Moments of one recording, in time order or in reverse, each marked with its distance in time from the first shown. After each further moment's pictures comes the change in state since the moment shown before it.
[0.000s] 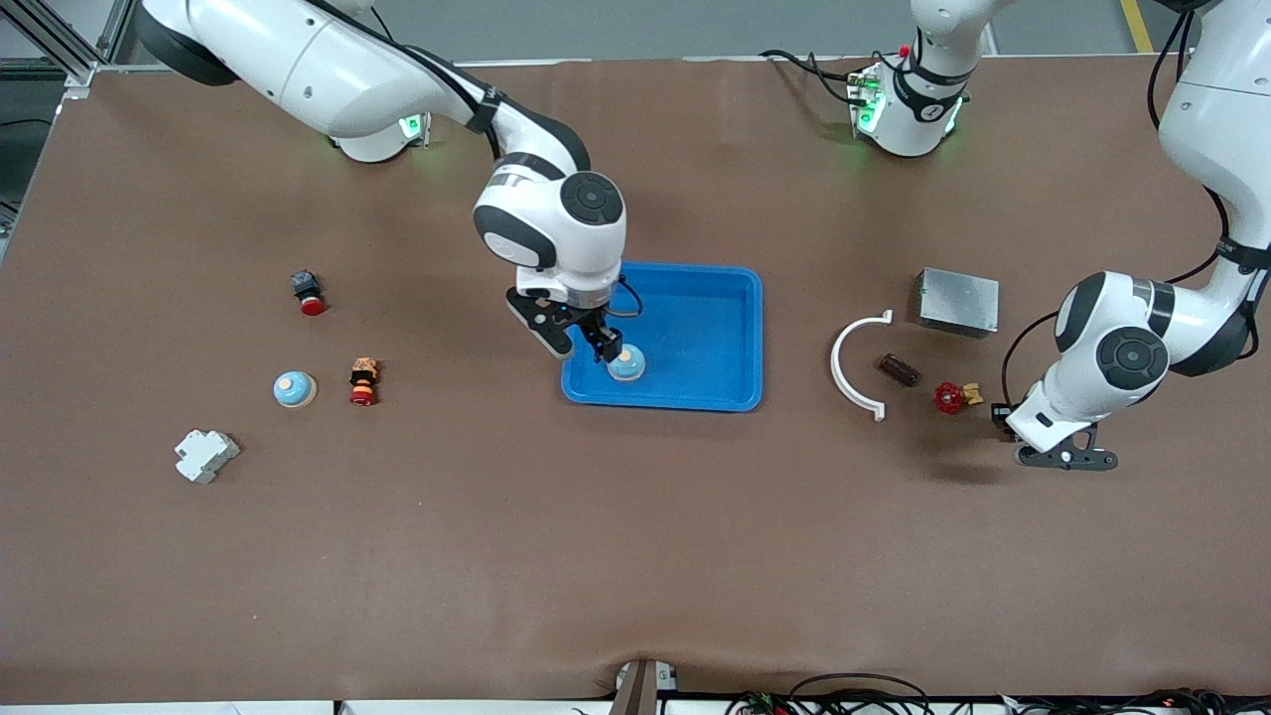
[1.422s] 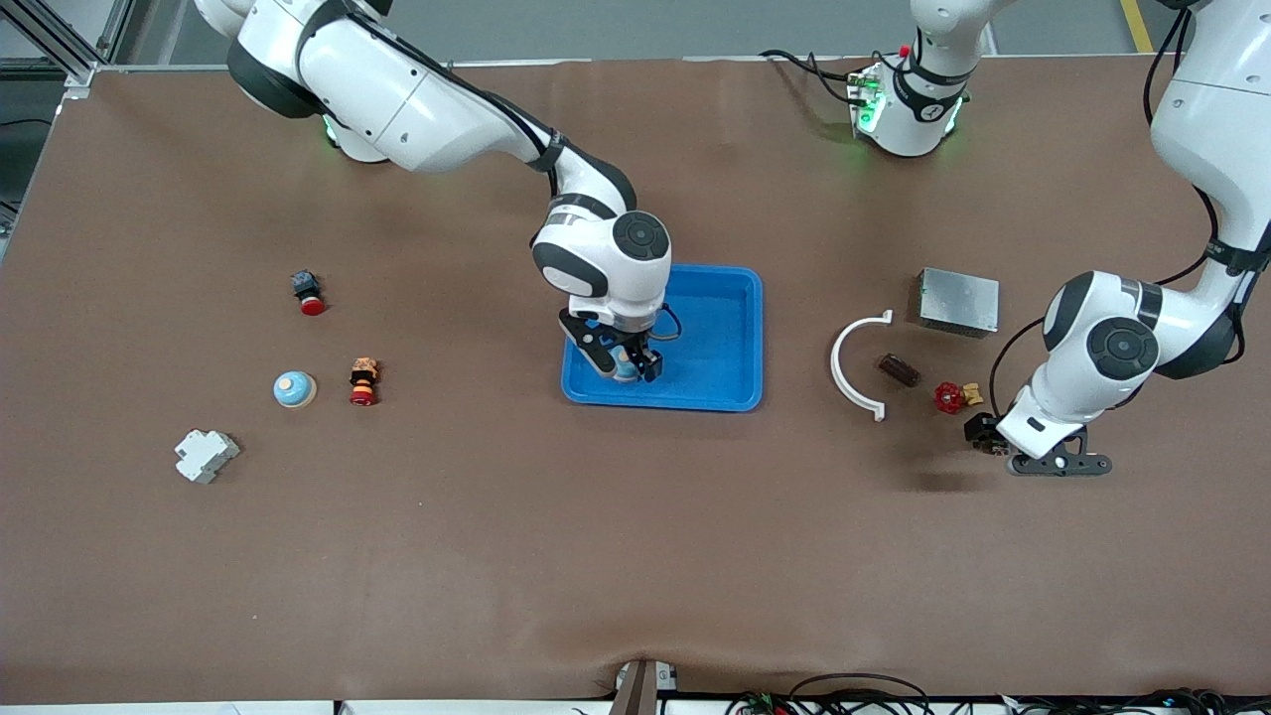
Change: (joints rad) left arm -0.006 -0.009 -0.035 0.005 -0.015 0.082 -0.122; right arm 0.272 0.148 -0.258 0.163 0.073 0.143 0.079
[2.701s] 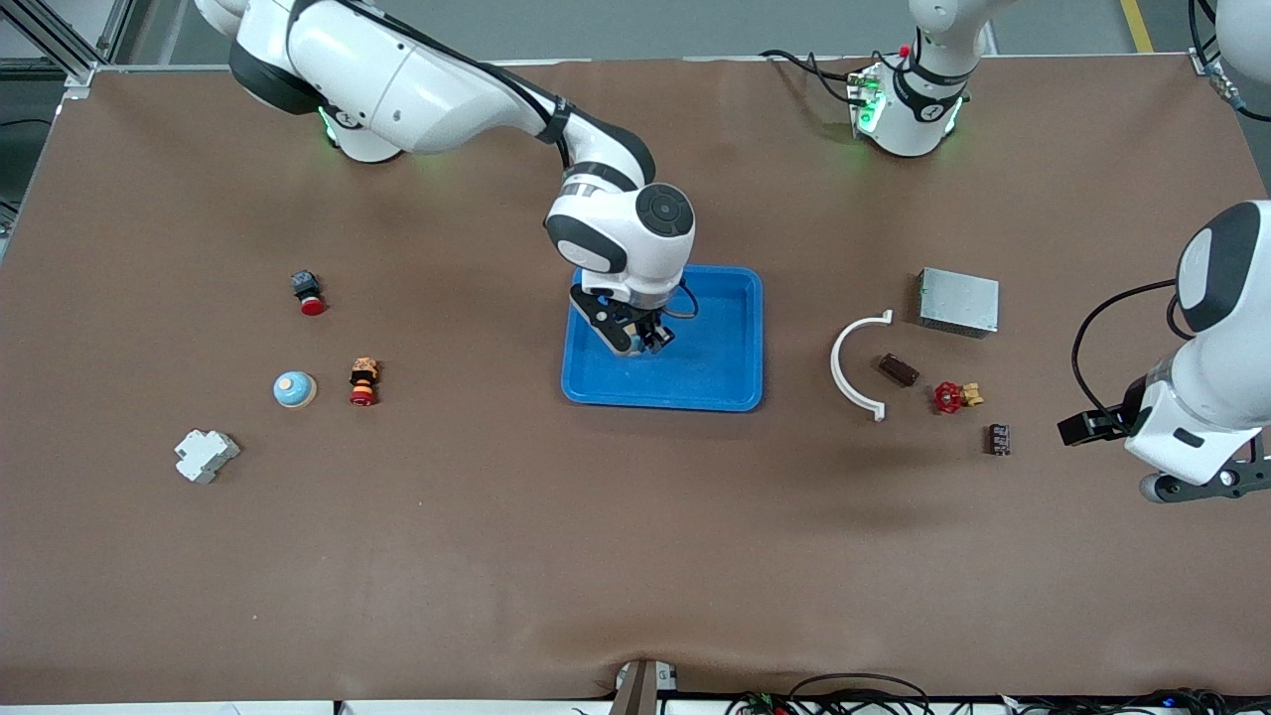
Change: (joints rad) left arm -0.047 -0.099 -0.197 0.535 -0.158 -0.750 0.000; right arm -0.079 -0.016 0.190 0.078 0.014 -0.271 -0.065
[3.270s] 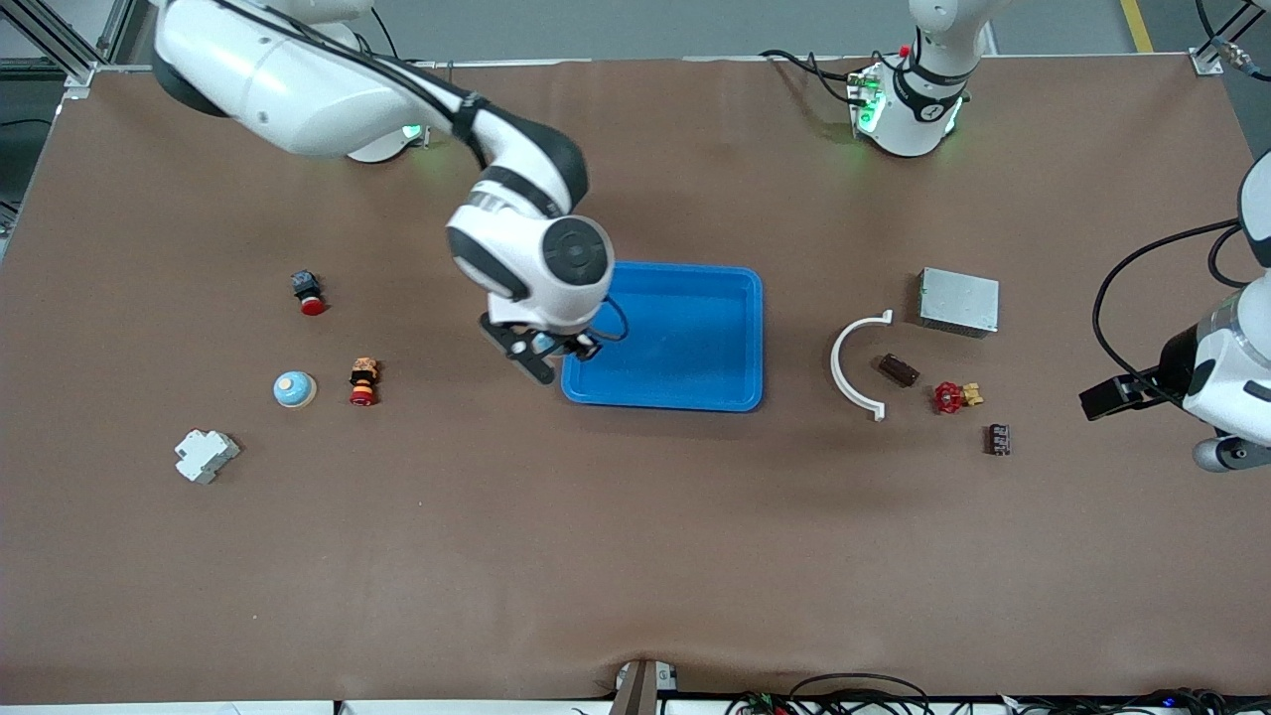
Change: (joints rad) left arm 0.000 -0.097 -0.004 0.062 -0.150 -0.074 0.000; right arm -0.392 -0.040 0.264 -0.015 -0.003 -0.269 -0.355
